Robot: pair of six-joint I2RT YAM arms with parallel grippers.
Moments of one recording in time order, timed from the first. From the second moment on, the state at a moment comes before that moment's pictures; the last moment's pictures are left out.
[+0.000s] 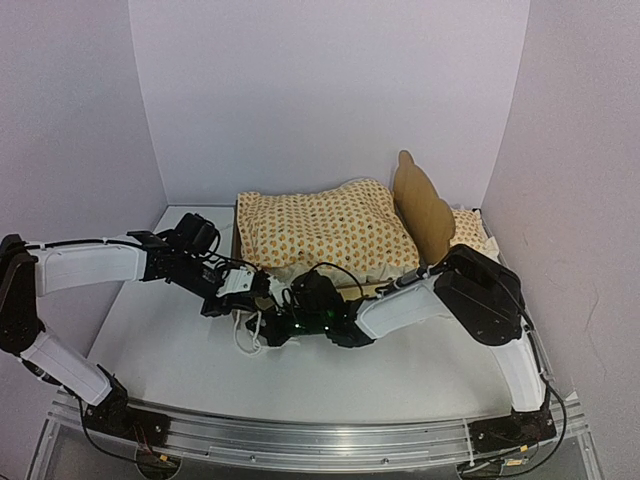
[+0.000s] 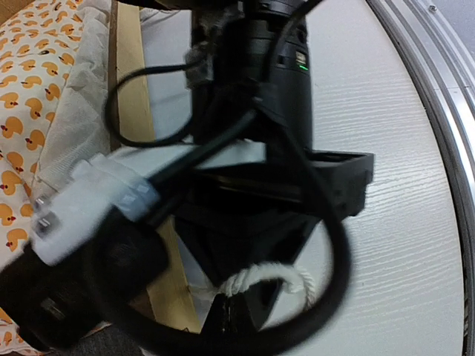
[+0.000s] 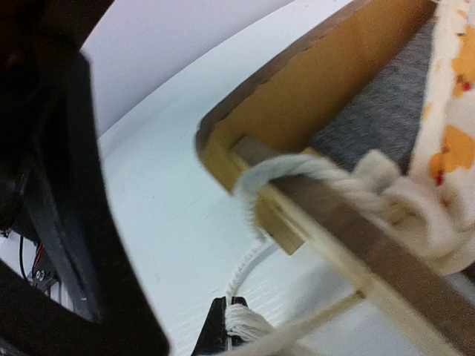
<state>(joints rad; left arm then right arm) -0.62 1.44 0.91 -0.46 0.55 1.05 1.07 2.25 1.35 0.48 -0.27 0.40</state>
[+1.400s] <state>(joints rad) -0.54 1.31 0.63 -0.49 0.44 0.62 1.13 2.41 1.39 0.63 -0.36 0.48</state>
